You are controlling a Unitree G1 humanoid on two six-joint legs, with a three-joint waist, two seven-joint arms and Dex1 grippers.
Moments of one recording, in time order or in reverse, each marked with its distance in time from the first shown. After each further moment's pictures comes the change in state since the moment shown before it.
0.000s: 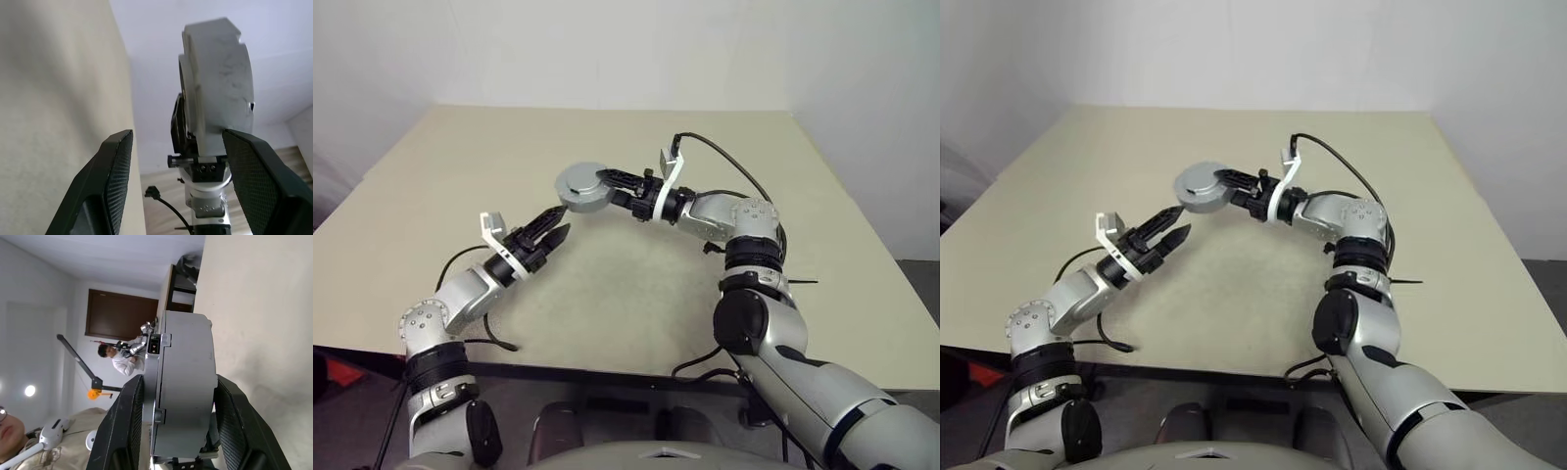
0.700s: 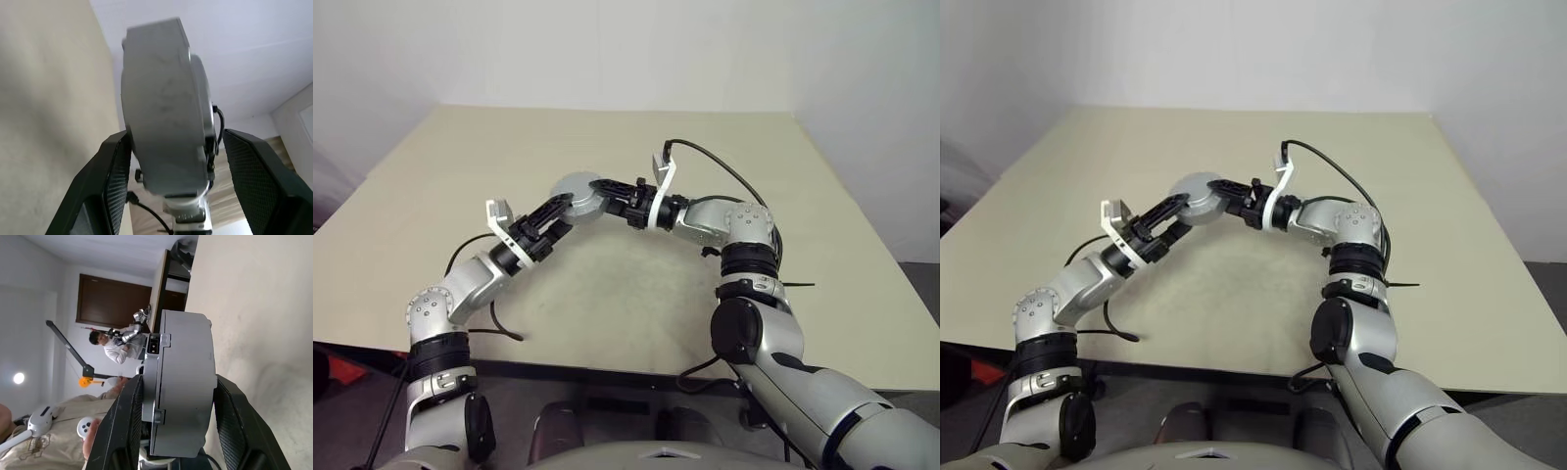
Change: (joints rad) left arm -0.055 0.047 -0.085 0.055 -0.074 -0.096 -0.012; right arm 0.028 0.016 0.073 -0.033 0.002 0.005 0.010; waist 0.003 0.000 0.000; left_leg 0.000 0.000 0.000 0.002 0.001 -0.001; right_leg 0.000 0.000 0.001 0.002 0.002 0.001
